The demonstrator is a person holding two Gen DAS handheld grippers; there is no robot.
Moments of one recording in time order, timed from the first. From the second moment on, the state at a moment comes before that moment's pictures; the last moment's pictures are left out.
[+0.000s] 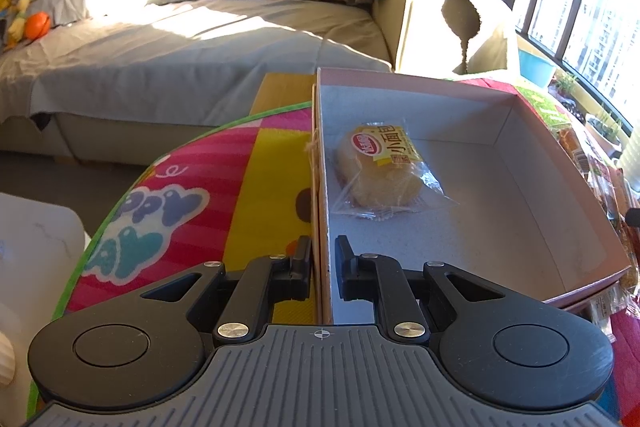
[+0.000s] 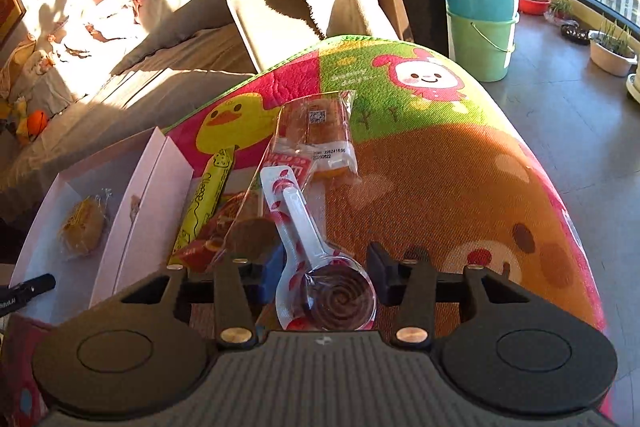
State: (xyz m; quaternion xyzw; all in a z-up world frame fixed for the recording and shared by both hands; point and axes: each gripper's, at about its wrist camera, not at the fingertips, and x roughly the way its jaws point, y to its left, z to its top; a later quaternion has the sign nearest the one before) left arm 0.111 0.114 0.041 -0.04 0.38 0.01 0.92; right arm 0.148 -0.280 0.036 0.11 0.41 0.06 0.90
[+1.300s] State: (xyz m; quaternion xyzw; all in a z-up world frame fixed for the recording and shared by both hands) left arm 0.108 0.115 0.043 -0.04 0.38 0.01 0.92; right arm 0.011 -0.200 0.065 -0.07 0.38 0.24 0.89
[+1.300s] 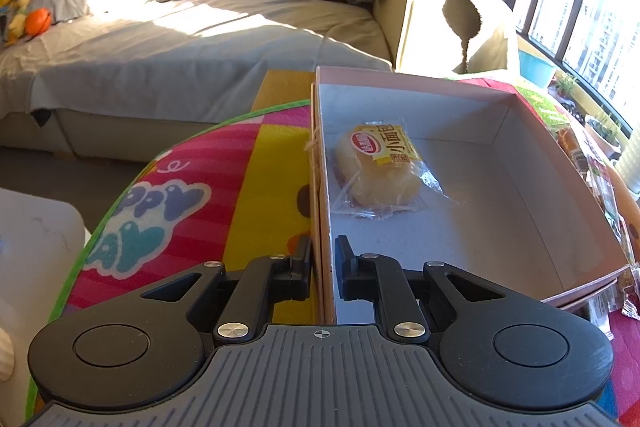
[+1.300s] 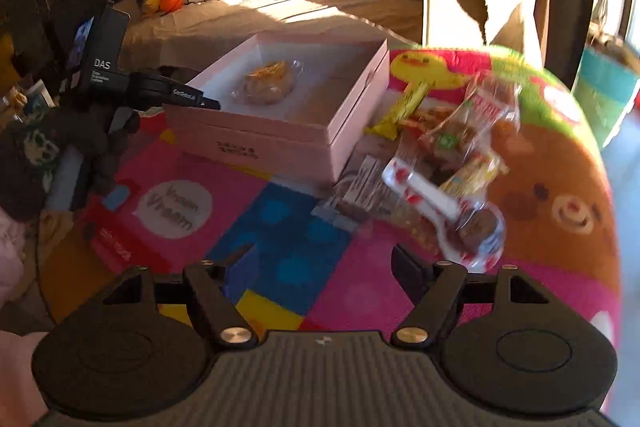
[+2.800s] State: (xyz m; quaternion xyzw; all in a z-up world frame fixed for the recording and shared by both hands) left arm 0.104 0.115 0.048 -0.03 0.36 0.01 0.93; right arm 0.000 -0.150 0.137 -0.09 0.38 0.24 0.89
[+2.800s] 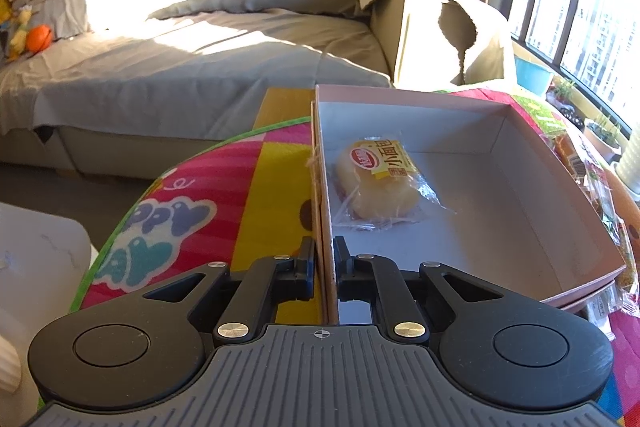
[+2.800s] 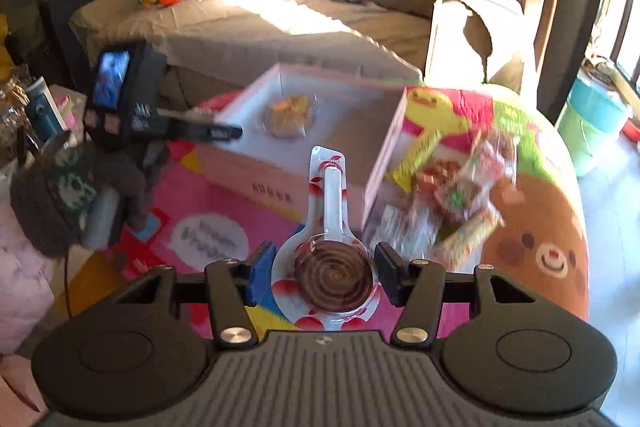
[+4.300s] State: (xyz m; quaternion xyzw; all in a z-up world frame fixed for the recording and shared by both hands) left arm 0.101 0.117 0.045 -0.04 0.37 0.01 0.93; right arm 0.071 -0.189 0.039 -0.03 0.39 0.07 0.92
